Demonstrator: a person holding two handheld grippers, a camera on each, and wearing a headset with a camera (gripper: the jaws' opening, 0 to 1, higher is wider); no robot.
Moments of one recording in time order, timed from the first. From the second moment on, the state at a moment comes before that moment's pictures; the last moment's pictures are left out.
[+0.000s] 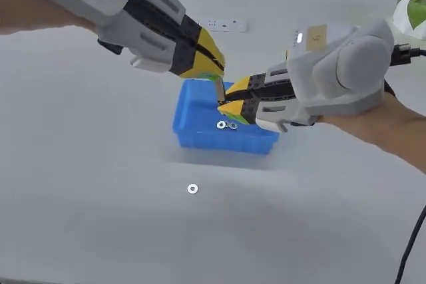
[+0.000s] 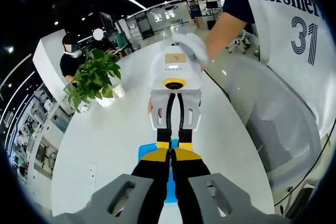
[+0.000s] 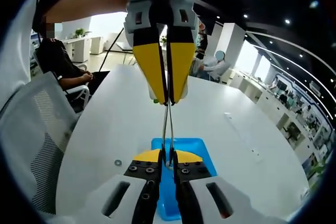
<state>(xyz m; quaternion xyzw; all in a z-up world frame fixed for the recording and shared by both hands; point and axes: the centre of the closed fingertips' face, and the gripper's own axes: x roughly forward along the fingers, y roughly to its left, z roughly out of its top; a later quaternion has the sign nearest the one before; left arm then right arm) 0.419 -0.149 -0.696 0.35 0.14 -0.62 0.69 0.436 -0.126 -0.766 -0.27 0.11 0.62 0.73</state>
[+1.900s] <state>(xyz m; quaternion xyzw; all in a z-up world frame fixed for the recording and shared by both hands) 0.470 -0.142 -0.774 0.29 0.18 -0.61 0.71 0.479 -0.119 -0.848 -0.25 0.19 0.60 0.73</state>
